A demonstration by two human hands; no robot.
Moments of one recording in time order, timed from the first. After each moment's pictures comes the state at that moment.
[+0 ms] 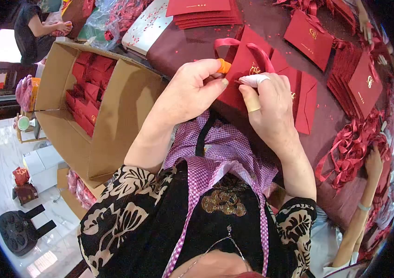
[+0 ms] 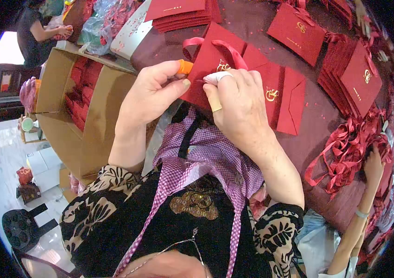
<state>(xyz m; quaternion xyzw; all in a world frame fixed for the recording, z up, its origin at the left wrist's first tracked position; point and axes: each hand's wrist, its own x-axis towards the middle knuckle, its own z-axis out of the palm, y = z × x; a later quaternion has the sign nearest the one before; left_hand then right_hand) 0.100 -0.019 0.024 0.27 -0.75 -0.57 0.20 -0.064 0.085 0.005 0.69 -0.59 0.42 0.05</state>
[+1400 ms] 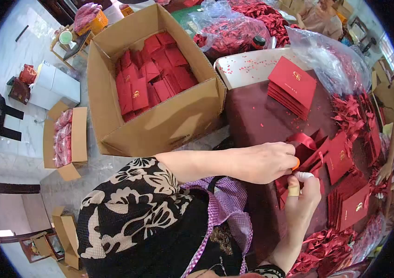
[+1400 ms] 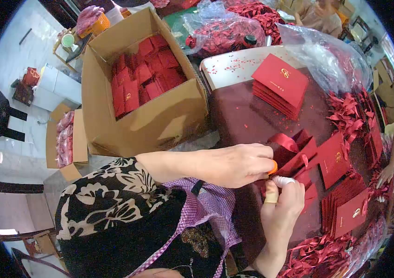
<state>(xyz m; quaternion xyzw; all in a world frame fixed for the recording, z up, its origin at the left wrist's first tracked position) 0.094 -0.005 0.028 0.11 -0.86 -0.35 0.35 -0.060 0.097 0.058 0.69 -0.65 0.32 -0.06</state>
